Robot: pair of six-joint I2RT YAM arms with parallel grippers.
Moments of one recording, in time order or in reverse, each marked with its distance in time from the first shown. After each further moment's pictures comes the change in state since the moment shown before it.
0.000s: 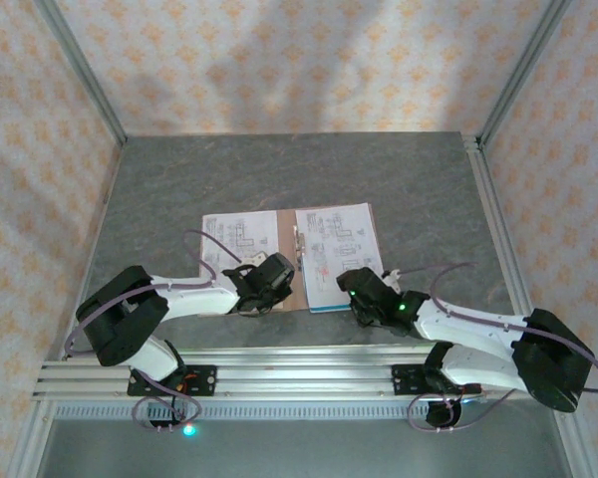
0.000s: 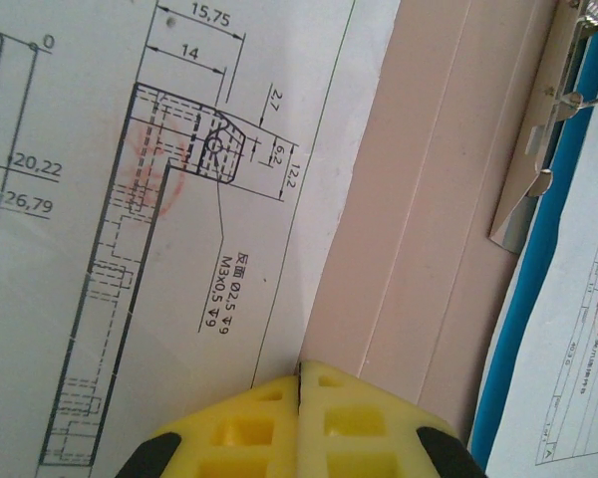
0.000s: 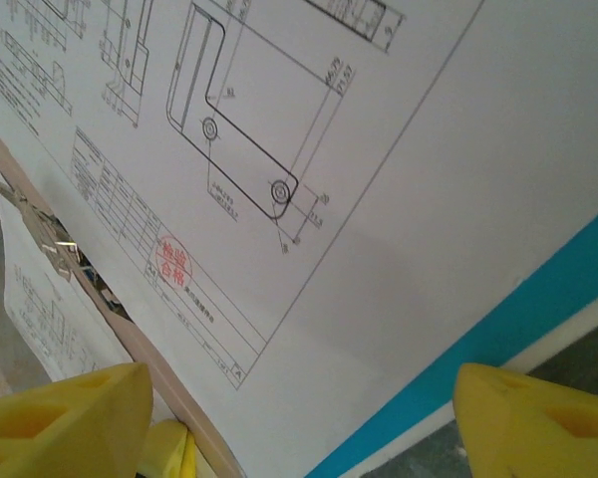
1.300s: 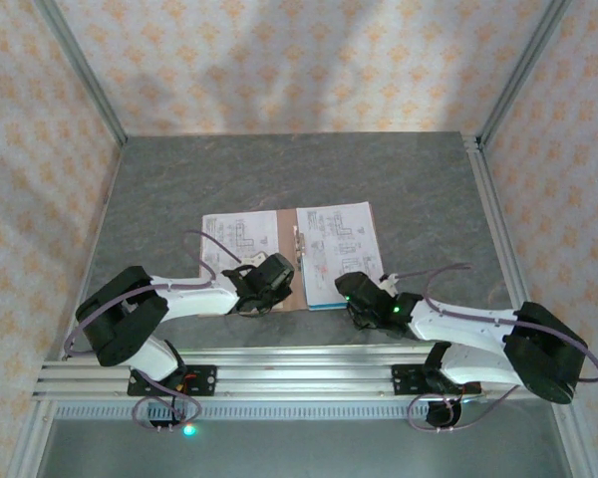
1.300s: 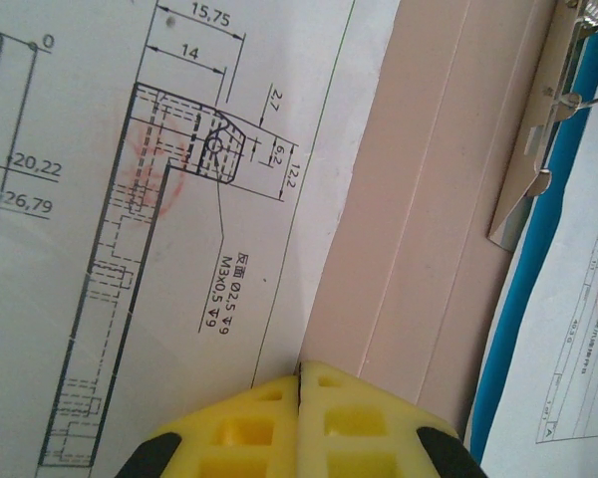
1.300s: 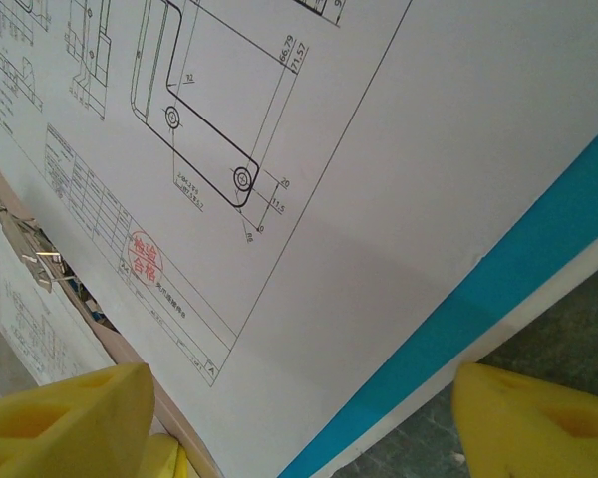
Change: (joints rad) left arm 0.000 -0.002 -0.005 0.007 0.000 0.000; right arm 0.038 0.055 -0.003 0.031 0.045 0.068
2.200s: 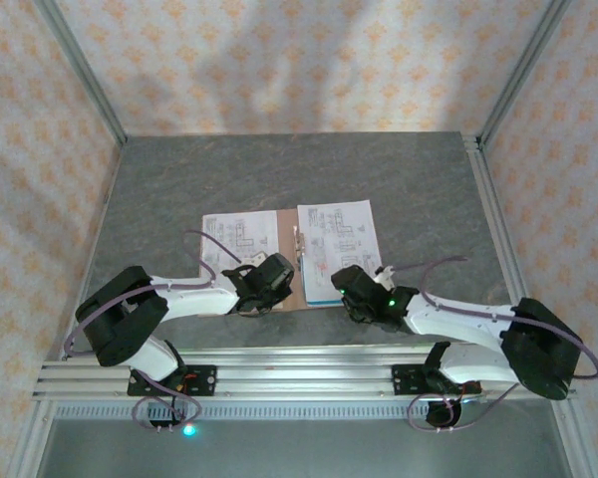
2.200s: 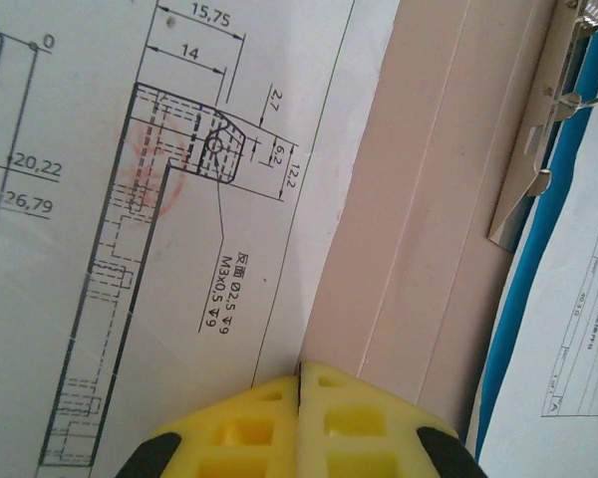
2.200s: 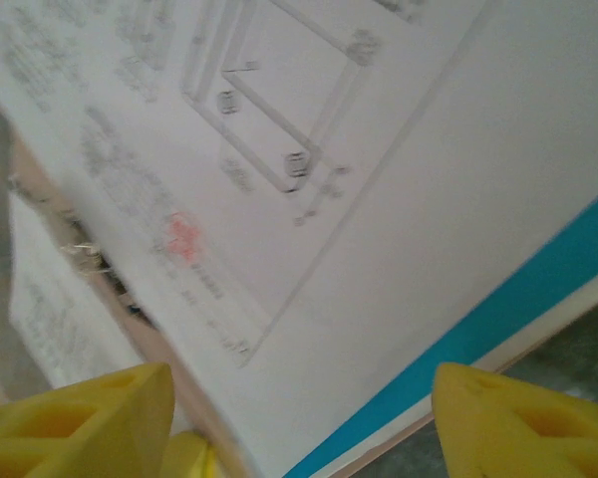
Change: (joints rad) left arm 0.000 -0.001 0.000 0.000 0.000 0.000; right arm -0.003 0.018 0.089 -0.048 0.022 -0.056
